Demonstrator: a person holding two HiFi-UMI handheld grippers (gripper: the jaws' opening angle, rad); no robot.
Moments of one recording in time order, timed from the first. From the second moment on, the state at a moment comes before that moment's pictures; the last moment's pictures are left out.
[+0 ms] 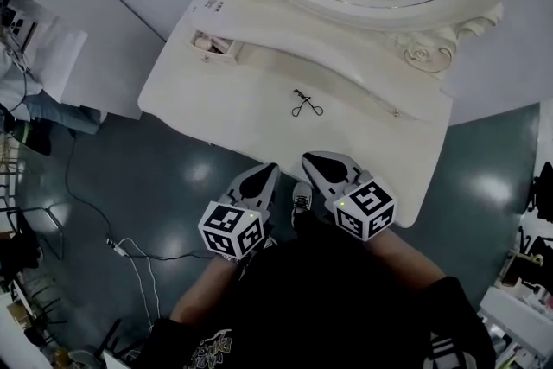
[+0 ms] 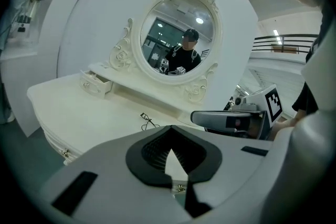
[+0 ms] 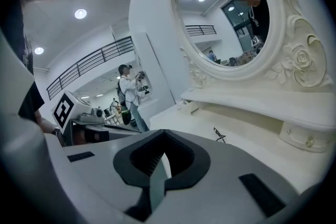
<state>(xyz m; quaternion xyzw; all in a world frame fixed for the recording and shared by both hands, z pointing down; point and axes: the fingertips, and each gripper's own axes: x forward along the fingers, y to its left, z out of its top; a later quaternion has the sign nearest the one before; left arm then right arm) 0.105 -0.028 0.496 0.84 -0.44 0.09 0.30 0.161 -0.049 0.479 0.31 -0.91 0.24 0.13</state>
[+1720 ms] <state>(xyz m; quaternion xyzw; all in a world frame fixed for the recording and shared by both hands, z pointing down) 0.026 -0.130 0.502 0.85 -0.41 0.15 0.28 0.155 -0.212 0.627 0.36 -0.84 0.15 0.37</state>
